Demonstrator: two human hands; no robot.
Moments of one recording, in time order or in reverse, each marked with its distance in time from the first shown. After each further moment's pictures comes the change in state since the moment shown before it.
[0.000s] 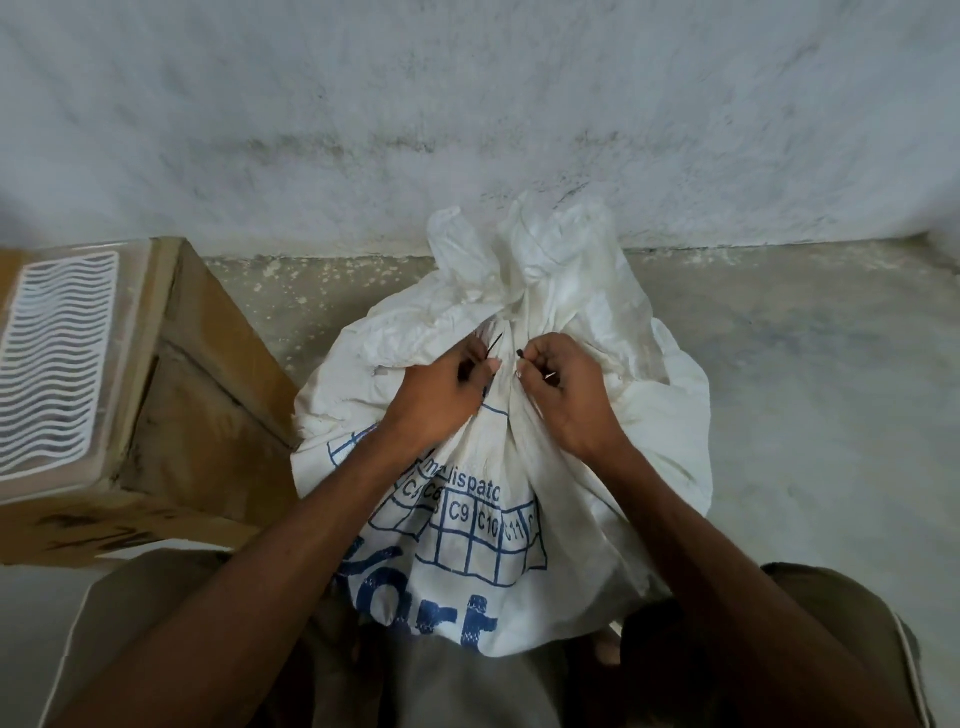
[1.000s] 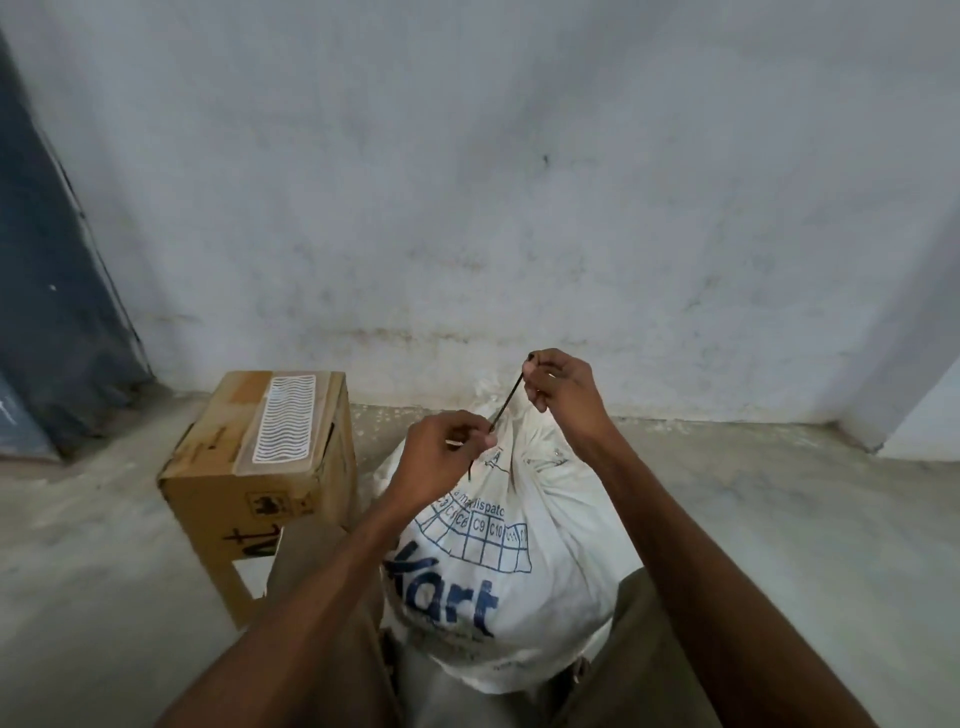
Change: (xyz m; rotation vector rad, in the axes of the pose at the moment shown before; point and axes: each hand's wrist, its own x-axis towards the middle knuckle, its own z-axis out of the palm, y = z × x) left_hand -0.195 0.125 -0.145 -0.332 0.239 0.208; right_hand -0.089 -0.270 -0.117 0.577 -0.028 -0.004
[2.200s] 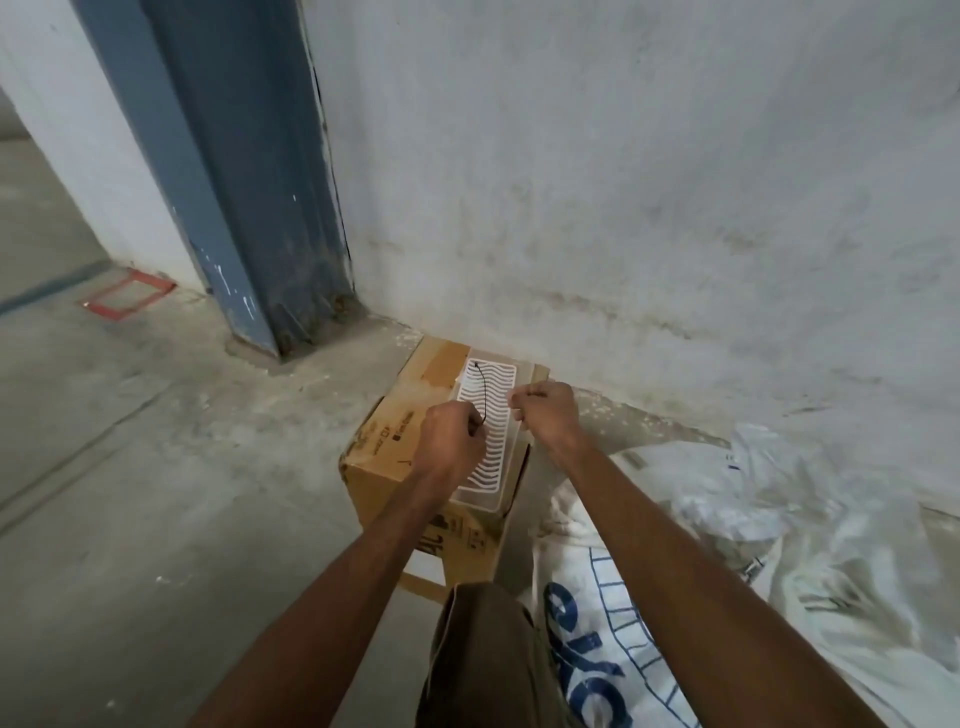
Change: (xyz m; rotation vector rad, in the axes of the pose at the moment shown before) left_hand 0.089 -0.209 -0.206 0.687 0.255 -0.466; right_hand 0.177 0.190 0.325 -0.311 -0.215 0.402
